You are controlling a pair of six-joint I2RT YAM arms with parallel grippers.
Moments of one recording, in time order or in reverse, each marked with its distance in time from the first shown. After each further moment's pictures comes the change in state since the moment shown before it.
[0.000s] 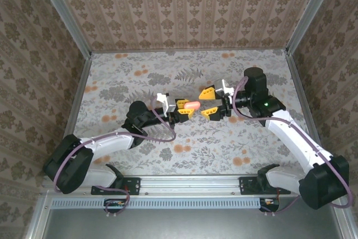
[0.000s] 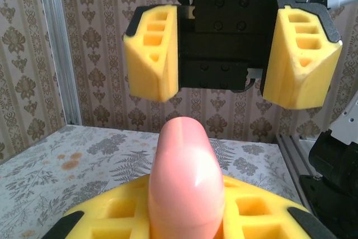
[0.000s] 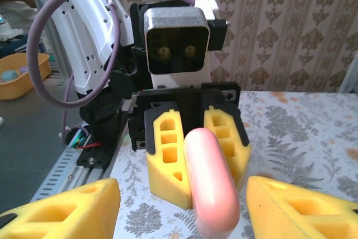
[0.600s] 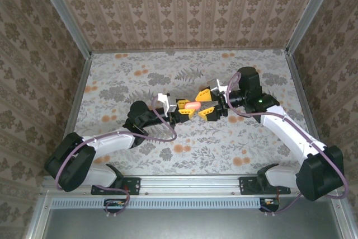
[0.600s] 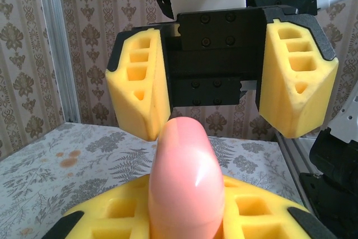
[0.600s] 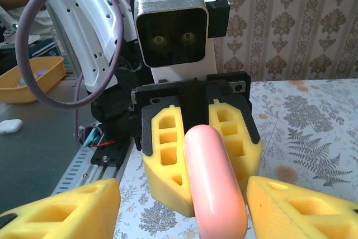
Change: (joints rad) left arm 0.000 0.027 0.000 0.023 0.003 0.000; right arm 0.023 0.087 0.019 -0.029 -0.032 0.008
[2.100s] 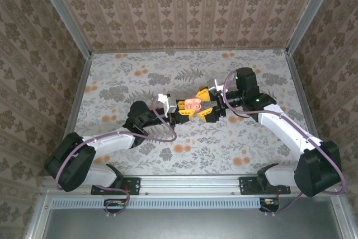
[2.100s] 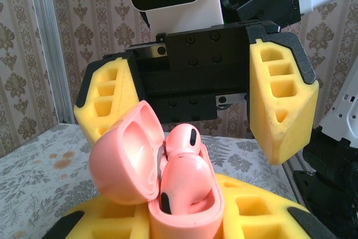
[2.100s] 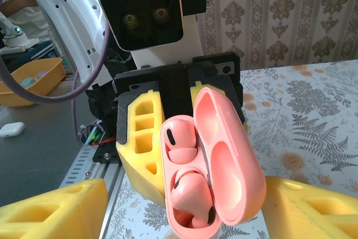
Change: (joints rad) left arm 0.000 0.001 0.000 0.003 0.023 -0.001; right arm 0.005 0.040 -0.008 0.003 0.013 0.026
